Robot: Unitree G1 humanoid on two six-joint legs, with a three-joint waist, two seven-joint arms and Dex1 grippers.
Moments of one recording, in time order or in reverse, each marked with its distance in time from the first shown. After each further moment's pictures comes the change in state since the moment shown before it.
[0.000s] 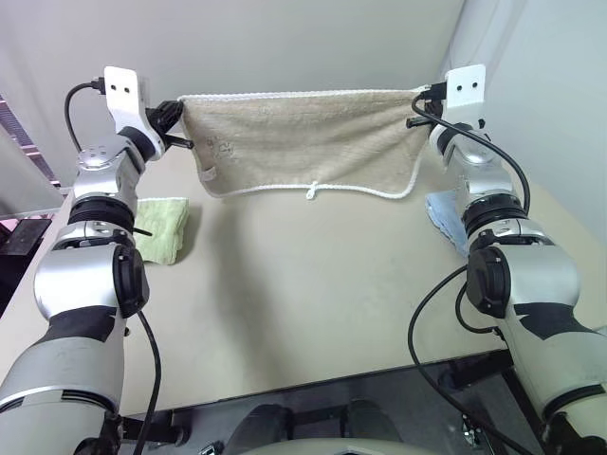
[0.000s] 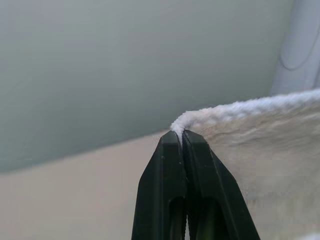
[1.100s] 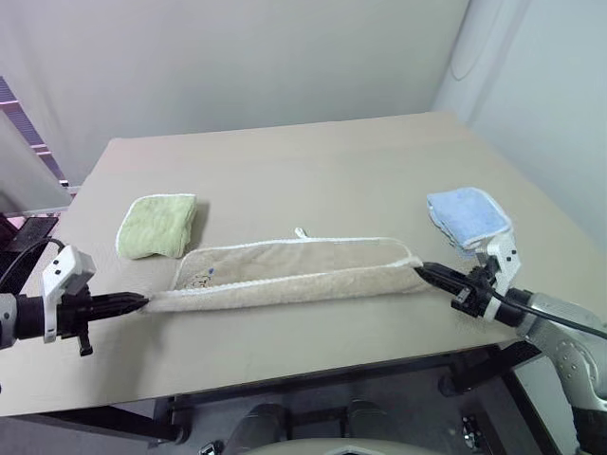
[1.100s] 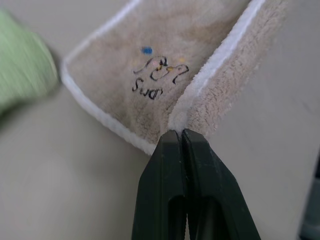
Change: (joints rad) left arm 1.334 0.420 0.187 -1.203 -0.270 0.518 -0.697; right arm 1.325 -0.275 -0.130 -1.556 0.581 0.788 0.612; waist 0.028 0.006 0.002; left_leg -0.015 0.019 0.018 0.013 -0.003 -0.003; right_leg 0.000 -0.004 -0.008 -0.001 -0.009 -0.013
